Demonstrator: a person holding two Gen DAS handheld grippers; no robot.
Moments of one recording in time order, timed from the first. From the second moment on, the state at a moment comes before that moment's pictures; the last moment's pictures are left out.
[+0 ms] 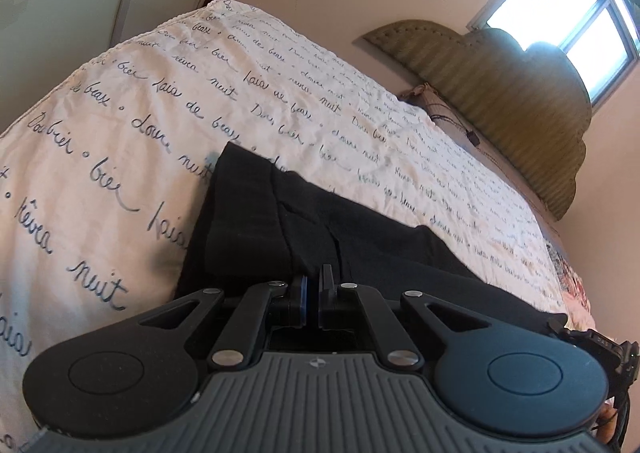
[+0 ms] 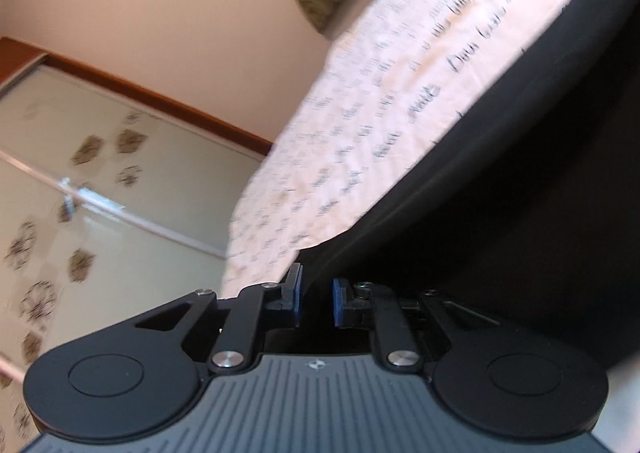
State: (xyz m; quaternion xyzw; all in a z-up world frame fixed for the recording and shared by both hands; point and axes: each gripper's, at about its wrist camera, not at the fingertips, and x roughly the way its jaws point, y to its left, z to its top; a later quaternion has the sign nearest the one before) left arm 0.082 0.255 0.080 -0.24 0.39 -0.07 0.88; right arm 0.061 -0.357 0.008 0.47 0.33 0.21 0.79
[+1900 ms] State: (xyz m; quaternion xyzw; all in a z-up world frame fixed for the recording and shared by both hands) left arm 0.101 0.018 0.025 -0.35 0.47 -0.06 0.80; right arm 0.047 -0.382 -0.055 0.56 0.36 0.23 0.71
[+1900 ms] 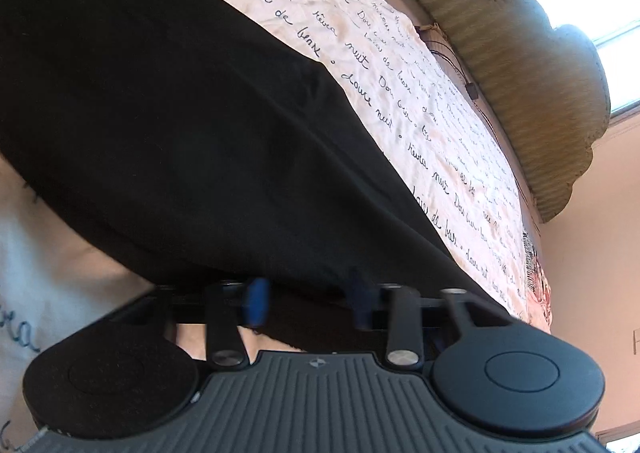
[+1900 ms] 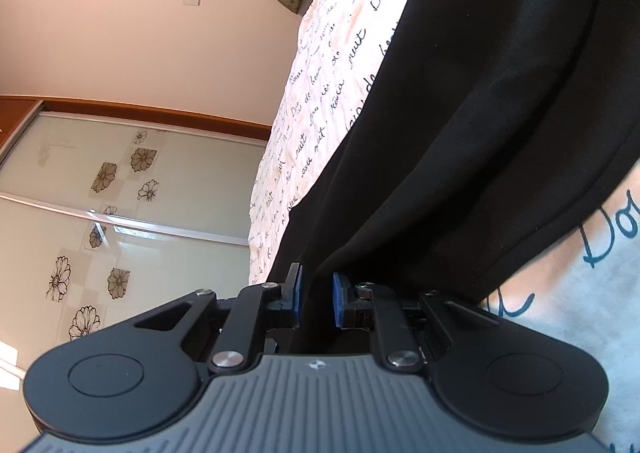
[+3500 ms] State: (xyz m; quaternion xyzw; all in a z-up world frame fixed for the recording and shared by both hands) left arm 0.090 0.032 0.015 -0.32 0.50 -0.10 0.80; right arm 0.022 -0.469 -0.041 0.57 0.33 0.07 0.75
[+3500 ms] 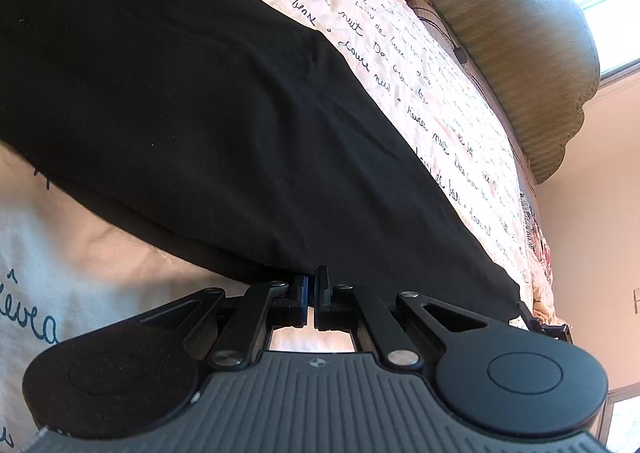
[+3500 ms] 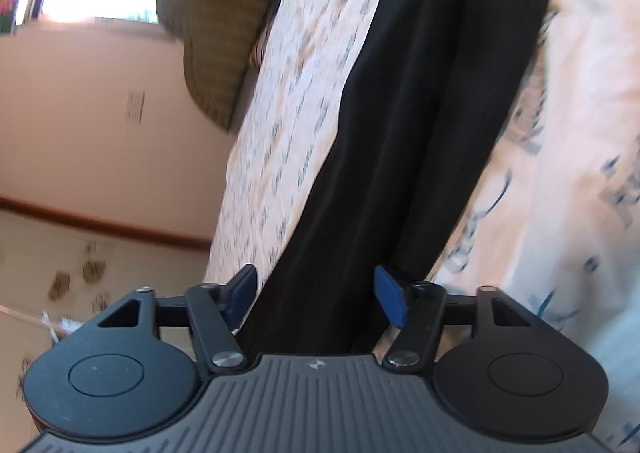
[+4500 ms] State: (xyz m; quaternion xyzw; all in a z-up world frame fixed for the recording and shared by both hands) left arm 0.089 0.032 0.005 -0.32 0.51 -0.10 0.79; right arm 0.018 -0.446 -0.062 0.70 0.21 0.20 0.65
